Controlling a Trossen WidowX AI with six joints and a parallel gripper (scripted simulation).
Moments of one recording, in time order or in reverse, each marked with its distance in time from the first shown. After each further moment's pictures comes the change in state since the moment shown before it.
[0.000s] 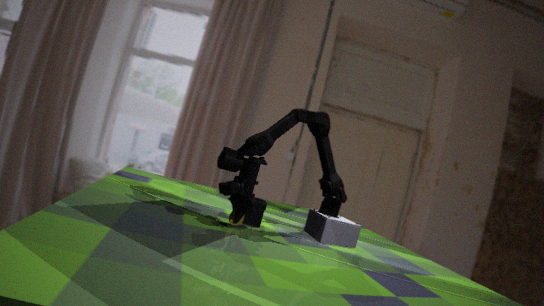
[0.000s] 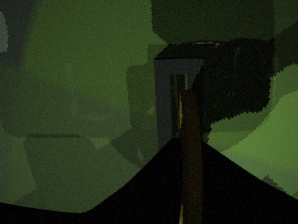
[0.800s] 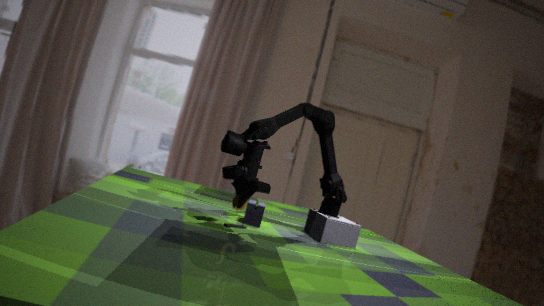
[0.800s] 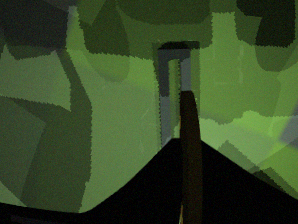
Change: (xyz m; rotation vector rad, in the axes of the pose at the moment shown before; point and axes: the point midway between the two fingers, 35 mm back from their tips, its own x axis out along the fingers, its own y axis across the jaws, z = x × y) arm -0.051 -0.001 0.002 0.000 0.005 0.001
